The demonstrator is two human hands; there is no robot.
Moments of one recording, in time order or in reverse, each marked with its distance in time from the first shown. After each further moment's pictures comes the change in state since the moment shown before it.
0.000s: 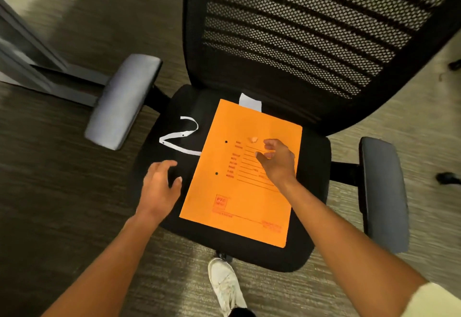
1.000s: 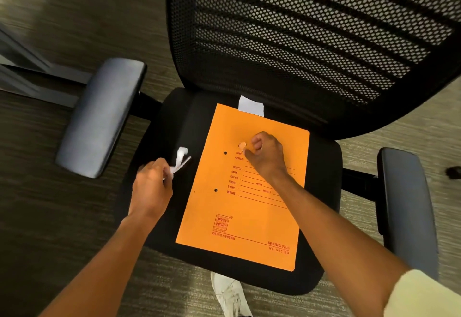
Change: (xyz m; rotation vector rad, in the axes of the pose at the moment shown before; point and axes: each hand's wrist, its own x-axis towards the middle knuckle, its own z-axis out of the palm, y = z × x) left_hand 0.062 0.002 0.009 0.164 0.063 0.133; right_hand 0.060 -0.006 0.036 -0.142 -0.036 -0.101
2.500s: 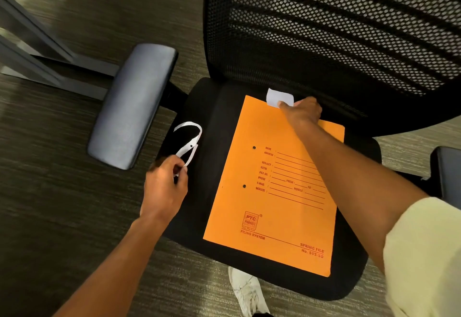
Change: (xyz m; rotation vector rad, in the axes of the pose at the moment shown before) left_hand -0.005 -0.033 -0.012 -0.147 0.037 -0.046; right_hand 0.107 -0.029 0.008 0.072 0.232 0.468
